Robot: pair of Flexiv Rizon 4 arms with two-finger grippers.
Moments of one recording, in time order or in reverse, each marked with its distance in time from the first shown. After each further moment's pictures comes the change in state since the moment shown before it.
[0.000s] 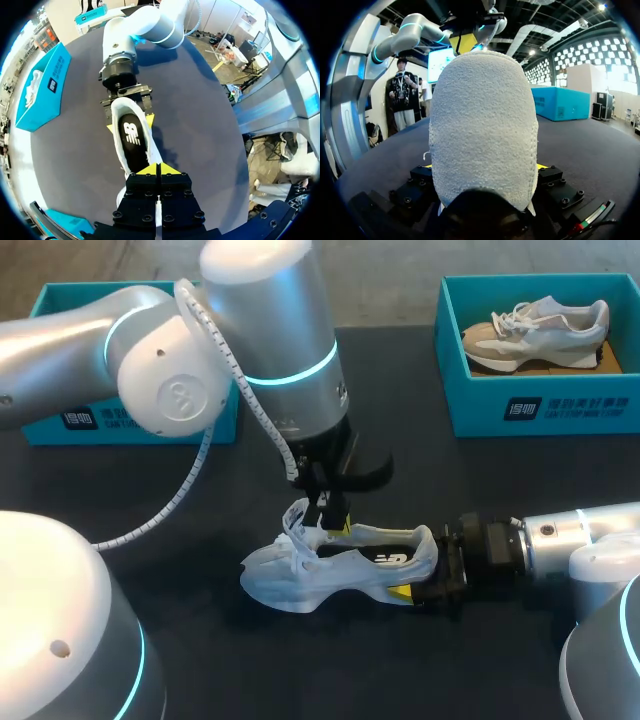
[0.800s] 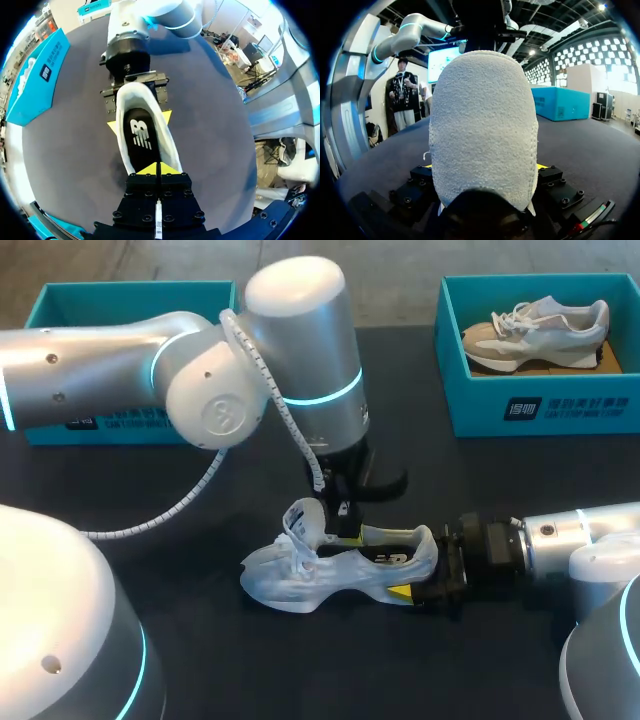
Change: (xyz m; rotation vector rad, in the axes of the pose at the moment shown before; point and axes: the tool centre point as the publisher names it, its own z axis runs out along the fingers) left arm -0.032 0.003 0.055 -0.030 0.030 -0.050; right arm 0.000 0.000 0.000 0.000 0.000 0.000
